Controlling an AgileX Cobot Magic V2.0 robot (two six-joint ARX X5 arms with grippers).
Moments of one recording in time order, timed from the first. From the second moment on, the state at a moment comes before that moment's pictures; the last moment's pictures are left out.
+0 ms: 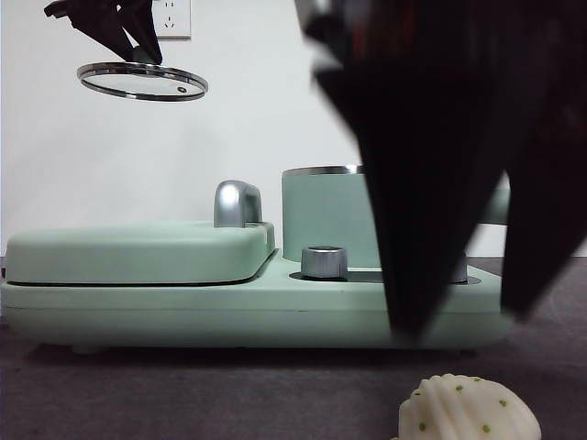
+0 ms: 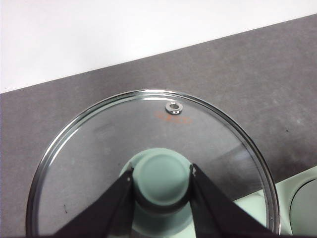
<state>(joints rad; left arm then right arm) -0.16 1.84 2.08 -0.87 0.18 0.11 1.08 1.32 0.87 -0.86 0.02 0.47</state>
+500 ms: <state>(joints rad) -0.16 1.84 2.08 -0.88 0.18 0.11 1.04 1.34 0.78 -0.71 -0.02 0.50</state>
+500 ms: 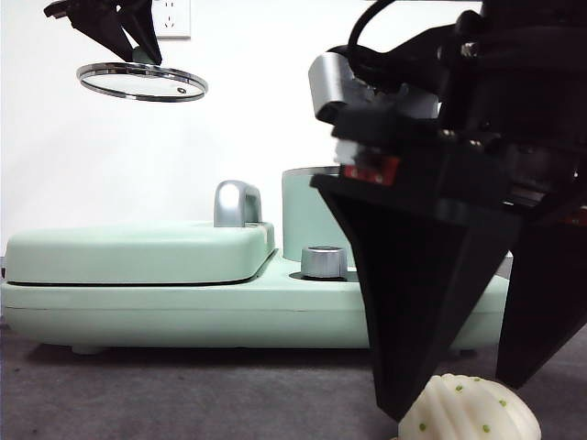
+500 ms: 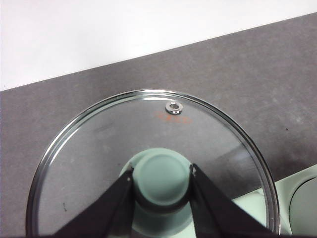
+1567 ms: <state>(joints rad) -0.16 1.84 2.08 -0.89 0.18 0.11 0.97 1.42 0.92 -0.86 -0.06 0.46</state>
